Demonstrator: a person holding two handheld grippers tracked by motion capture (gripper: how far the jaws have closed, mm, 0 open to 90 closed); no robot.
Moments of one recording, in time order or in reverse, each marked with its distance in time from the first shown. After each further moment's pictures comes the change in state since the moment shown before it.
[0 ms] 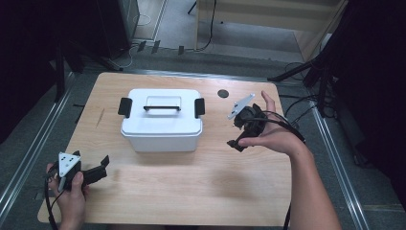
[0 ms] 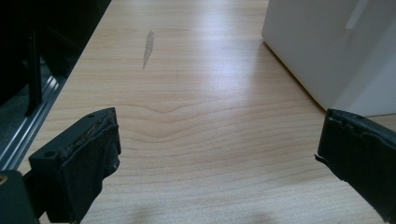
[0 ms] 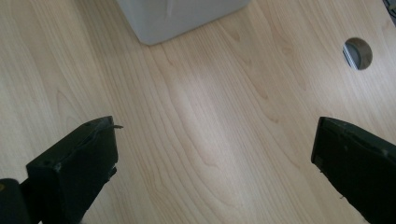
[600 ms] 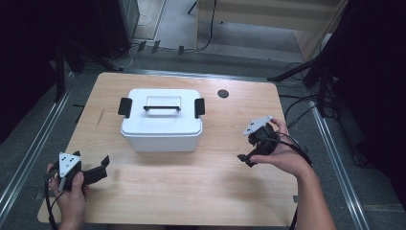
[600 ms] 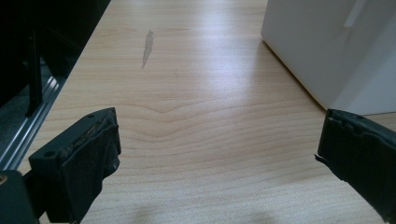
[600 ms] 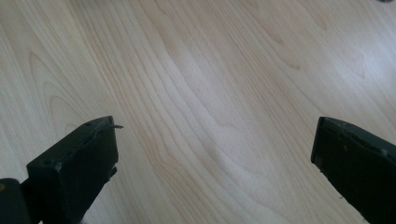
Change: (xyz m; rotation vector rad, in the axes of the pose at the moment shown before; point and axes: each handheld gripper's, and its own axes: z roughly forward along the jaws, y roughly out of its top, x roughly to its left) left arm 0.000 0.000 0.000 0.004 -0.001 0.002; right arm 0.010 -0.071 0.027 -0.047 -0.015 0.125
